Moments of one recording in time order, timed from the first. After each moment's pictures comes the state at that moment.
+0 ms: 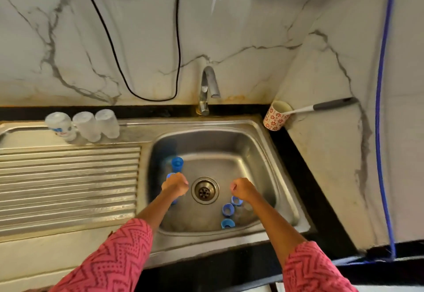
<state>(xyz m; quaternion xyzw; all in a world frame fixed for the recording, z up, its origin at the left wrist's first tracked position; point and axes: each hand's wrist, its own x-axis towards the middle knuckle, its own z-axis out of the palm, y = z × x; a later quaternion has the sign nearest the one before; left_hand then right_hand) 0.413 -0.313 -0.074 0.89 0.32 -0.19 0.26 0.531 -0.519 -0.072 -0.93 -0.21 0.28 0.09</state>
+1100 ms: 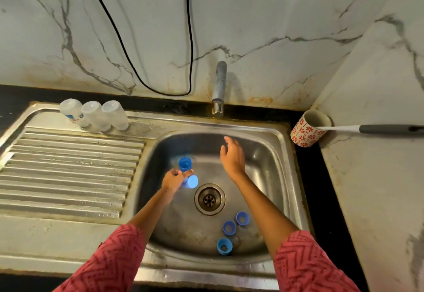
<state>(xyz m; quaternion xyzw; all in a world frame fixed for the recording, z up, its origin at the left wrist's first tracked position) 0.447 -0.323 -0.085 0.56 0.55 0.08 0.61 0.604 -0.416 -0.048 -0.88 -0.29 0.14 0.35</state>
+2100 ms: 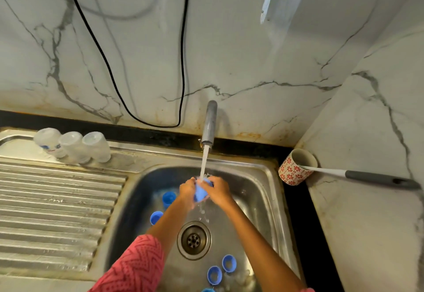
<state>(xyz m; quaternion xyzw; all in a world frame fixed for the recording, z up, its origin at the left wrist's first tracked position) 0.566 -0.322 -0.052 0.30 0.54 0.11 0.78 0.618 -0.399 -0.022 -0.84 -0.23 0.33 0.35</state>
